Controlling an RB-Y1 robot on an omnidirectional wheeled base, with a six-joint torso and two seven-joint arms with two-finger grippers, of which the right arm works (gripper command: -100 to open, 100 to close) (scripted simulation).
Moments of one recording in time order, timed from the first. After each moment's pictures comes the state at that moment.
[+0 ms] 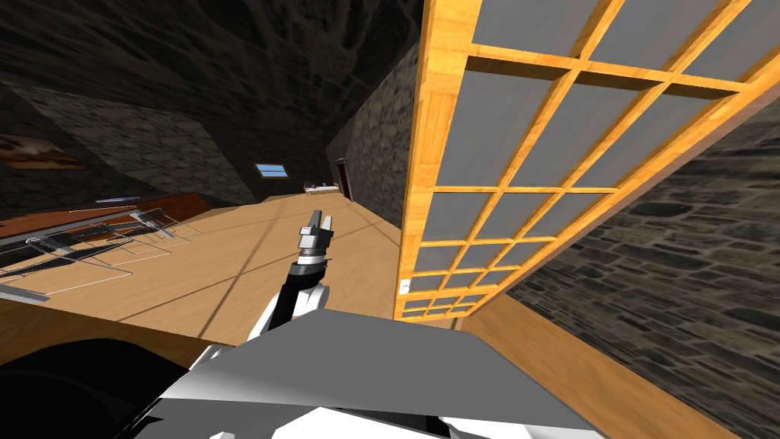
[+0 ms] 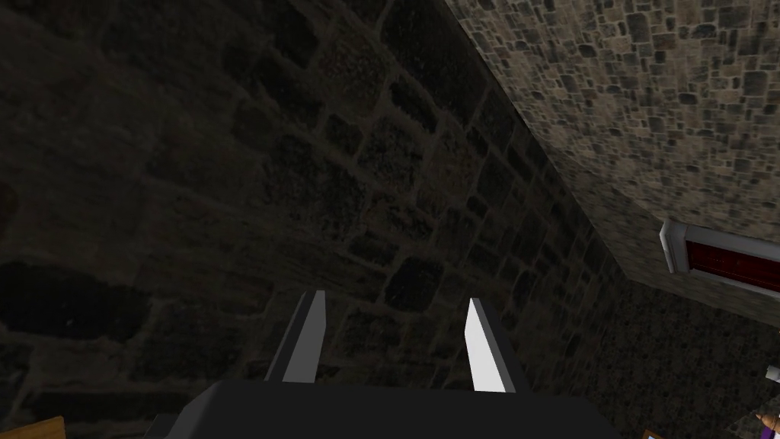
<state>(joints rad) 0.72 -0.03 -0.10 -1.11 0.67 -1.28 1.22</state>
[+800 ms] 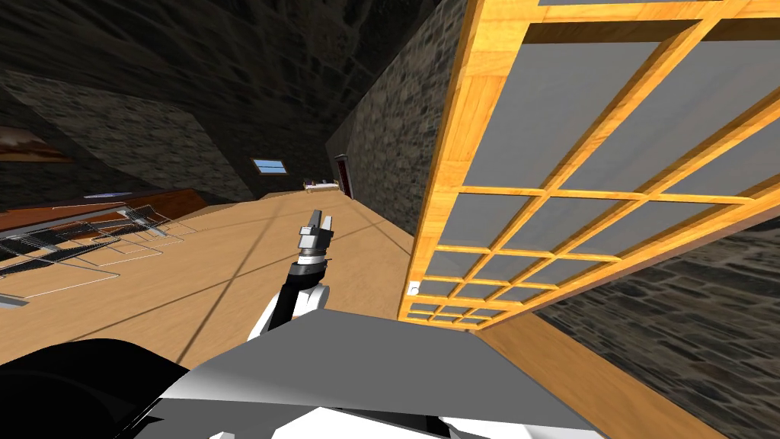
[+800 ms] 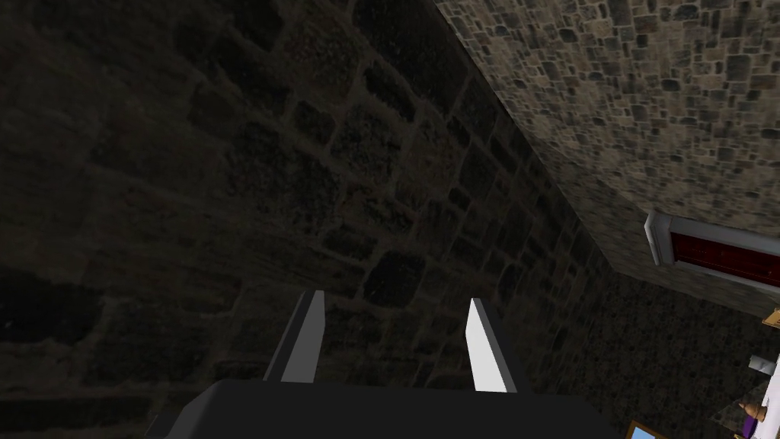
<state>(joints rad) 0.73 0.04 -0.09 -1.14 0.67 -1.25 1.22</state>
